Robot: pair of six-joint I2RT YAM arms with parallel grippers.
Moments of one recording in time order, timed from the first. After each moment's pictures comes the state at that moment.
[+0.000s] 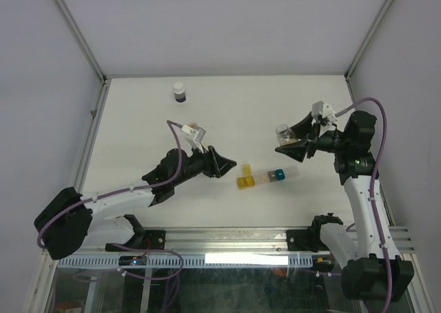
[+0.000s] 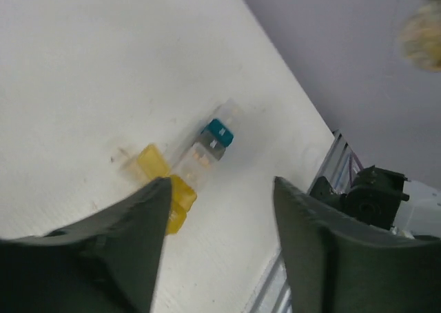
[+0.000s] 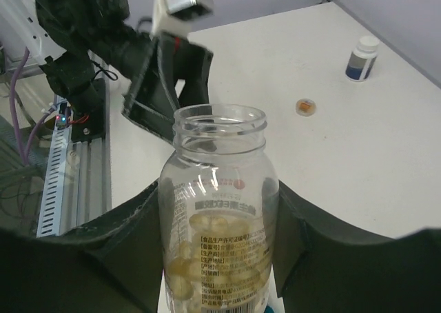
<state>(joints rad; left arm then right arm) -0.86 1.26 0.49 0.55 0.10 -0.72 -0.07 0.85 0.81 -0.08 -1.37 -0.06</state>
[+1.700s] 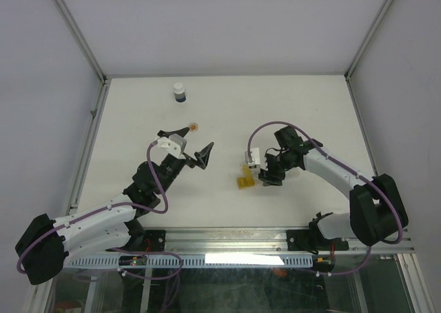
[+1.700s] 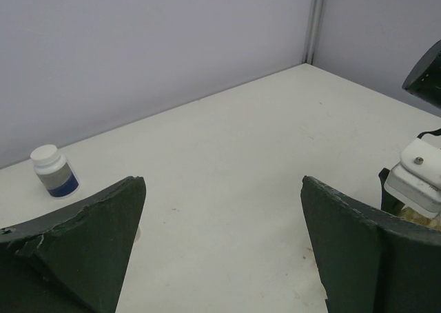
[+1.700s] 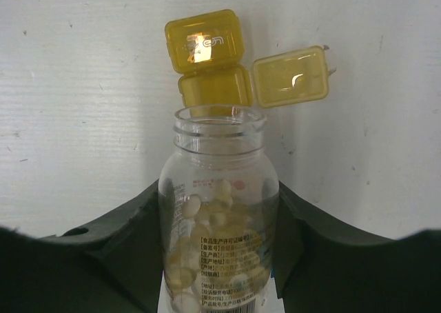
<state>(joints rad) -0.86 0.89 0.36 0.75 -0.26 0.08 0.45 1.34 0.79 -0.68 -0.59 -1.09</state>
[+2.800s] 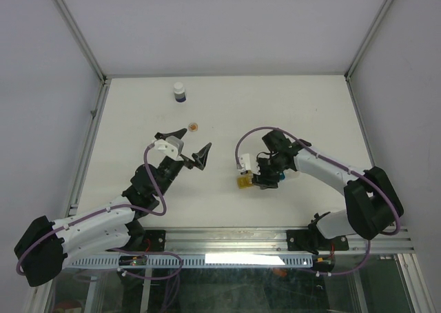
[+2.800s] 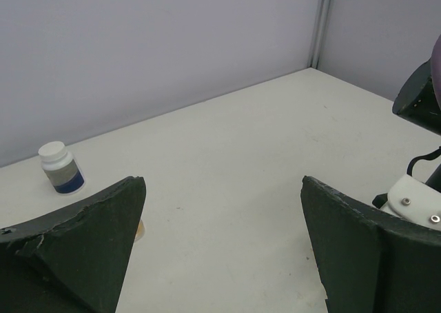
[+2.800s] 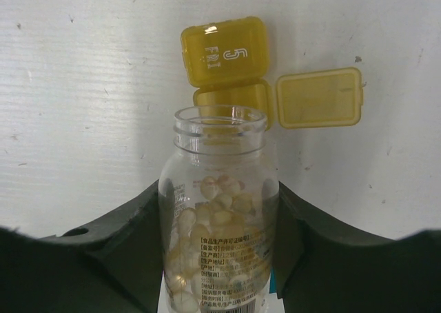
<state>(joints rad) -0.86 0.86 0.33 0.78 -0.29 0.08 0.58 1.40 0.82 -0.68 -0.45 -1.03</state>
